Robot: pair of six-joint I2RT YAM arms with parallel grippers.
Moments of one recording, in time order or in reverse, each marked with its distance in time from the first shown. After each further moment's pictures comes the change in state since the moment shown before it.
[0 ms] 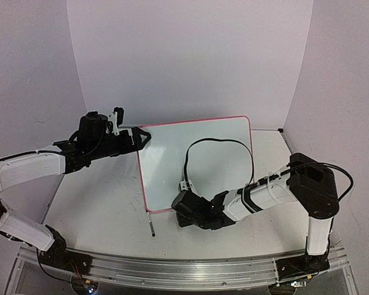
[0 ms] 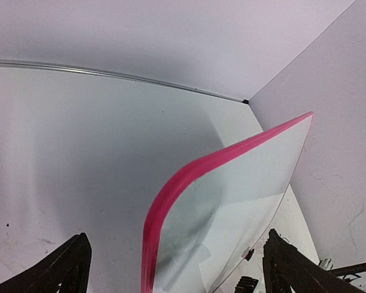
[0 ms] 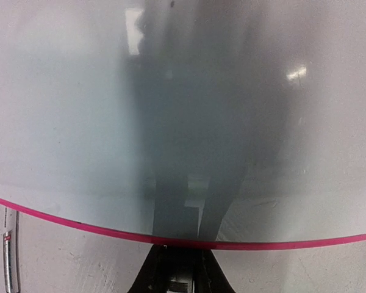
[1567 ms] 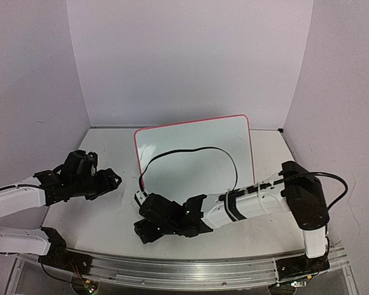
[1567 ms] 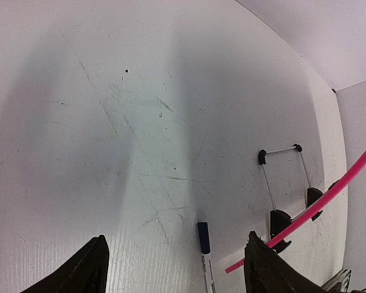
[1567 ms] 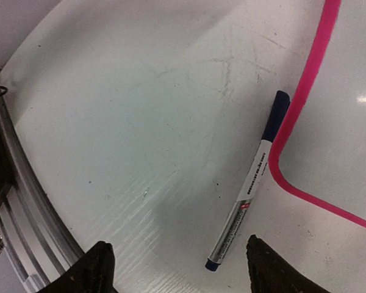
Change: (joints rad) left arm -0.011 -0.342 -0.361 -0.344 -0.173 -0.273; right arm 0.145 0.114 0.340 -0.123 -0.282 -0.137
